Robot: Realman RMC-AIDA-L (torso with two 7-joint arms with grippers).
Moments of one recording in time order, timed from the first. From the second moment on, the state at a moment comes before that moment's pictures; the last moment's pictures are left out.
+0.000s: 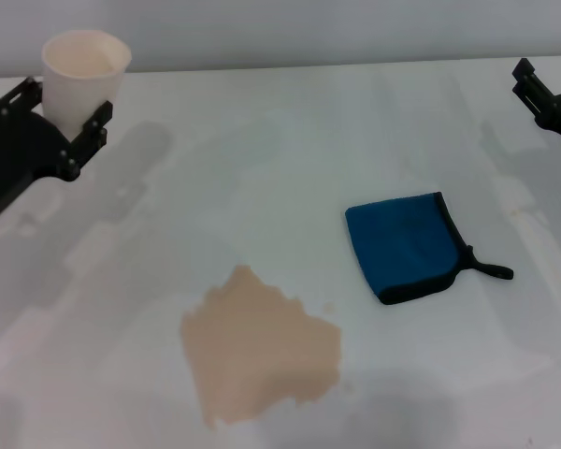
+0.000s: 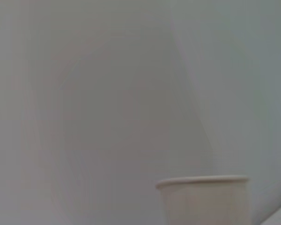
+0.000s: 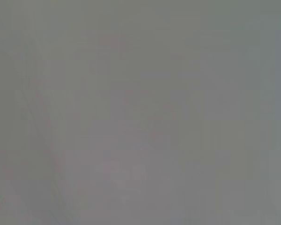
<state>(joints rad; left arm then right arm) -0.65 -2.07 2.84 -0.16 -0.89 1.31 -0.31 0.48 2.02 -0.63 0.05 2.33 1.19 -2.62</state>
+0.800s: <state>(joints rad) -0.60 -2.09 2.84 0.18 -1.20 0.92 -0.12 0.45 2.02 -0.63 0.06 2.33 1.20 -2.62</state>
